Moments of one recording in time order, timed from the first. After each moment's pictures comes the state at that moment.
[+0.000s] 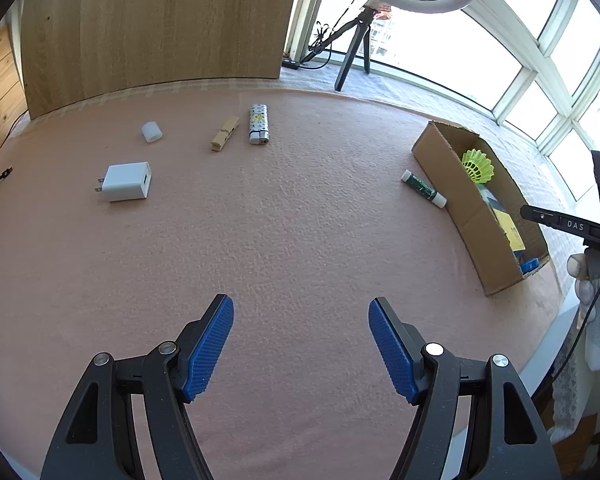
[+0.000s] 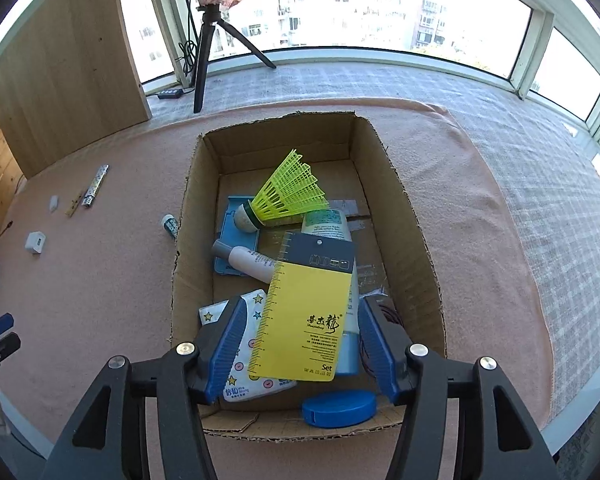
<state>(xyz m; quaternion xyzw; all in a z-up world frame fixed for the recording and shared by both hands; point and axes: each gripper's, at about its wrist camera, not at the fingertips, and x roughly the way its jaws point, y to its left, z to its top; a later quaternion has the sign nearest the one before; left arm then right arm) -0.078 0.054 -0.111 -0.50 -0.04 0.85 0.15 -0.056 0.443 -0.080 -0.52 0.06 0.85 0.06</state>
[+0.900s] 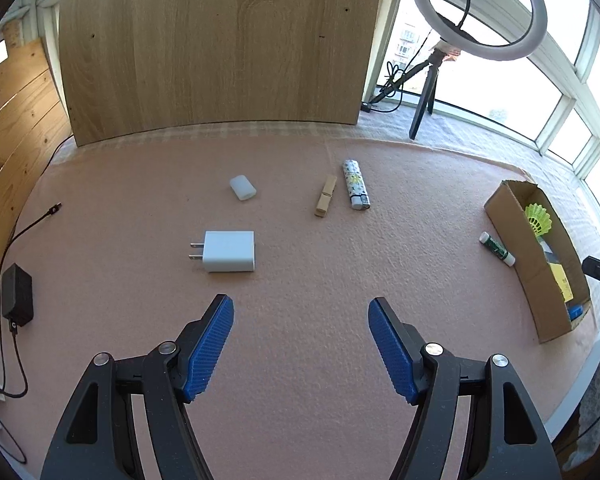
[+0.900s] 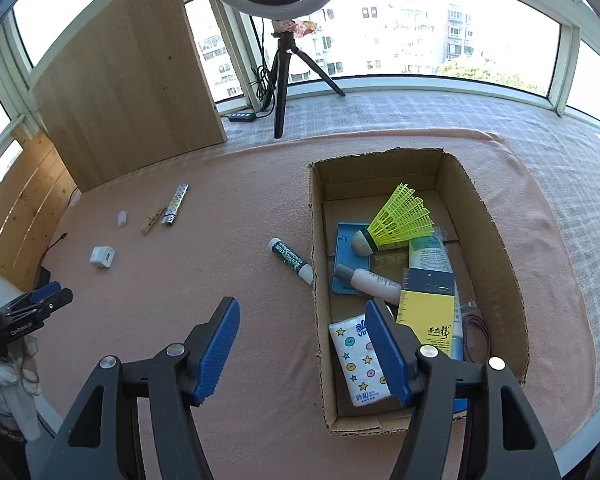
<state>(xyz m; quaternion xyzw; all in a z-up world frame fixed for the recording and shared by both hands) -0.148 -0.030 -0.089 -0.47 -0.02 0.88 0.09 -0.054 0.373 -0.048 -0.48 0.10 0.87 -0.01</state>
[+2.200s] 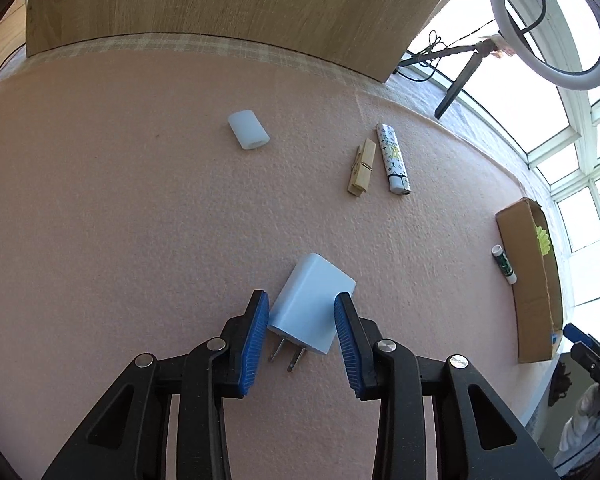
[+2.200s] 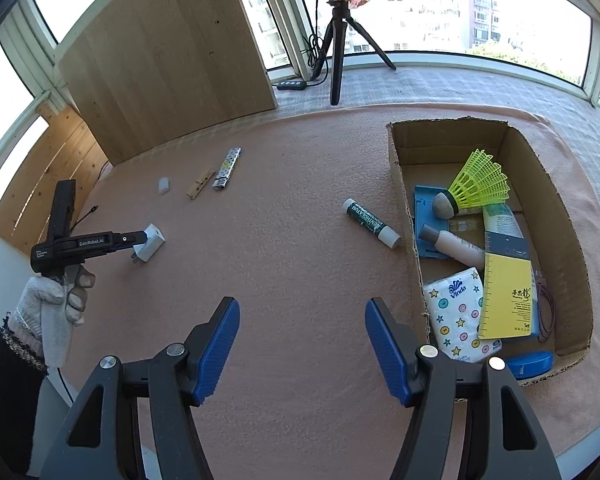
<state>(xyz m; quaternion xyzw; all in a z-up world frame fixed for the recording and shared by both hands) -0.216 -0.055 -0.172 -0.56 -0.13 0.80 0.15 -0.048 0.317 -0.064 -0.50 0.11 0.85 -0.06</state>
